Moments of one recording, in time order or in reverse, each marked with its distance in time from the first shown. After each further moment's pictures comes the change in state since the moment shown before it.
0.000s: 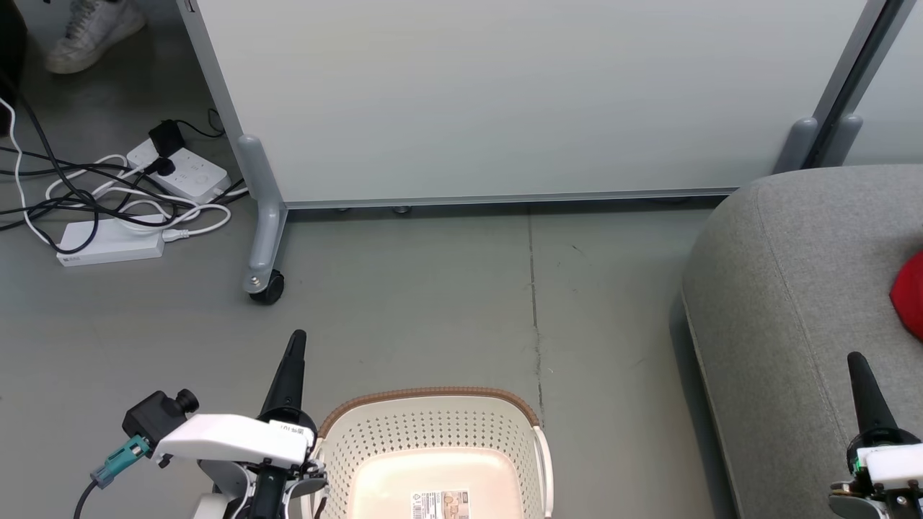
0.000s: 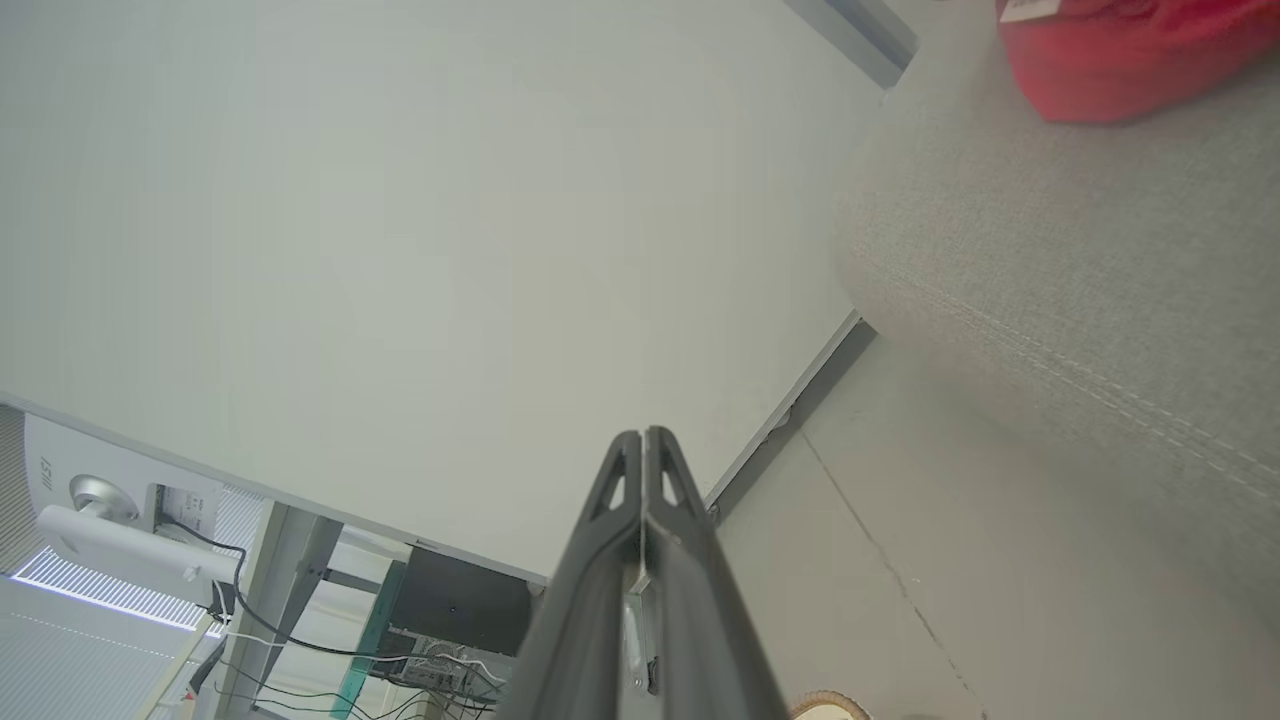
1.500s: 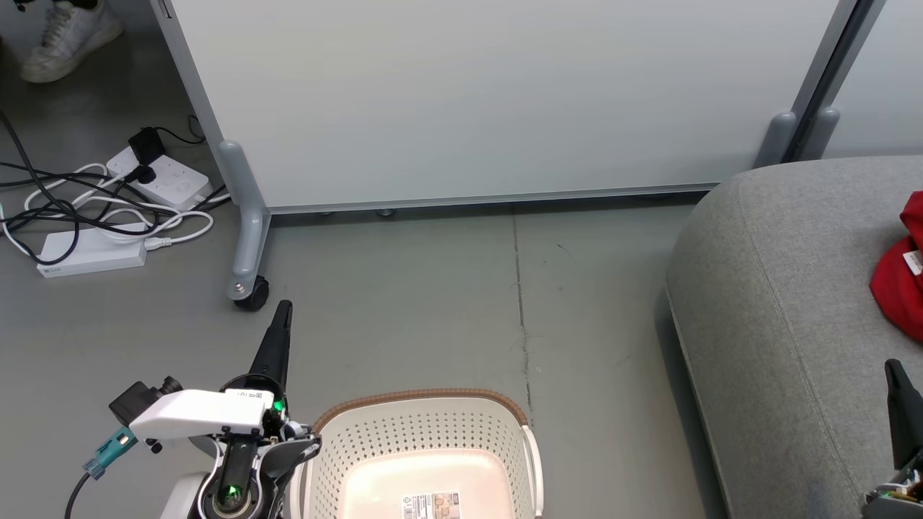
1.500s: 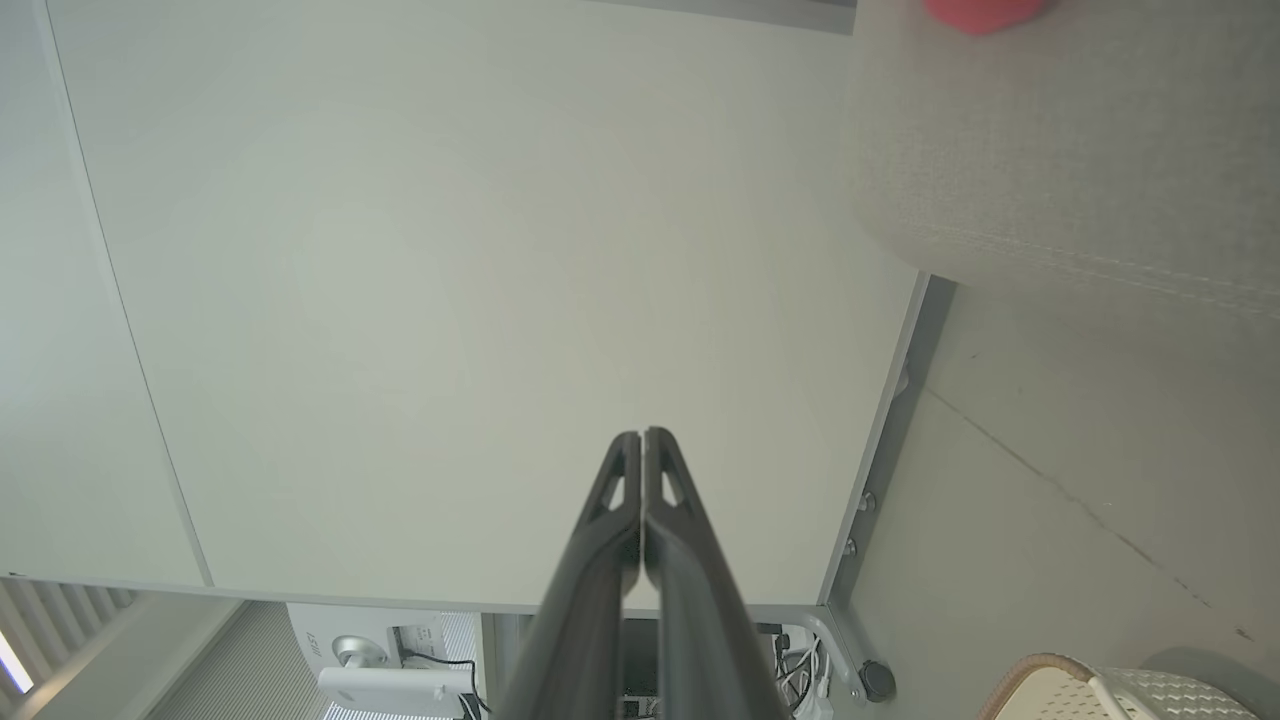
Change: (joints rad) left arm -0.061 0.000 0.036 0.011 -0.391 -0.030 0.083; right arm 0.017 0.023 -0.127 -0.019 0.437 0.000 0.130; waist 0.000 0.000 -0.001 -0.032
